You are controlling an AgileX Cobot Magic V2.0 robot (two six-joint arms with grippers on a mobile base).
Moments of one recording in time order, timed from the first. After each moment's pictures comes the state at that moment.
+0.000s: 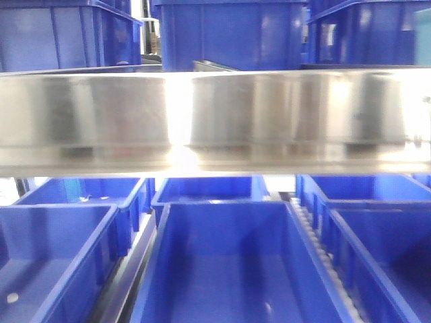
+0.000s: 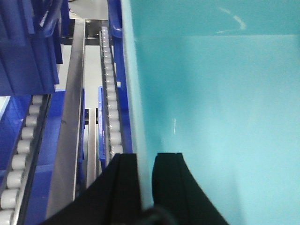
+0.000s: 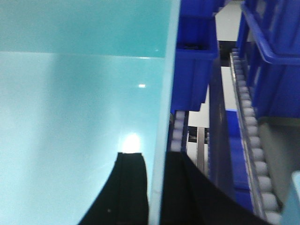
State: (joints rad) left arm -0.34 1.57 -1.88 0.19 0.85 -0.29; right arm 0.26 1.55 -1.83 -0.13 0.75 0.24
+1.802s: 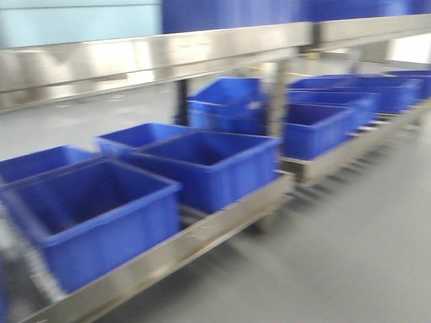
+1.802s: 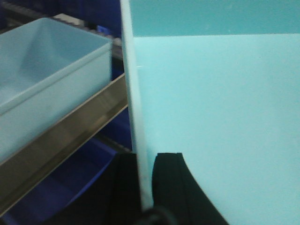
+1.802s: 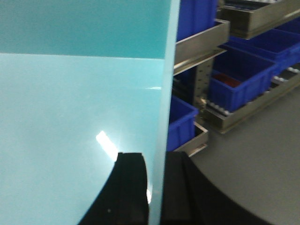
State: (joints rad) left arm -0.34 1.56 -1.88 0.21 0.84 -0.29; right arm 0.26 1.56 -1.83 -0.13 0.72 0.24
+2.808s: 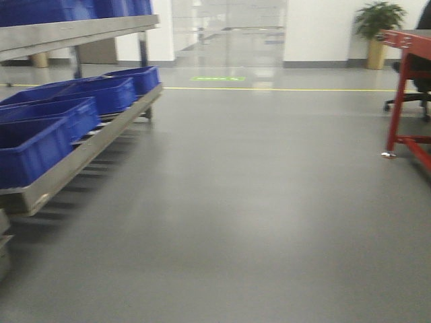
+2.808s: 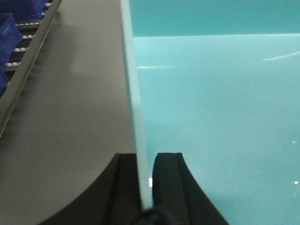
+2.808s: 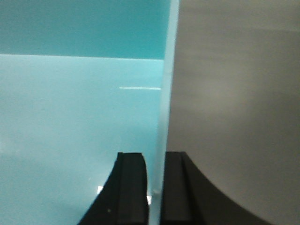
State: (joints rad) left arm -0.34 1.56 -1.88 0.21 0.84 -0.29; right arm 0.26 1.56 -1.83 -0.13 0.72 0.24
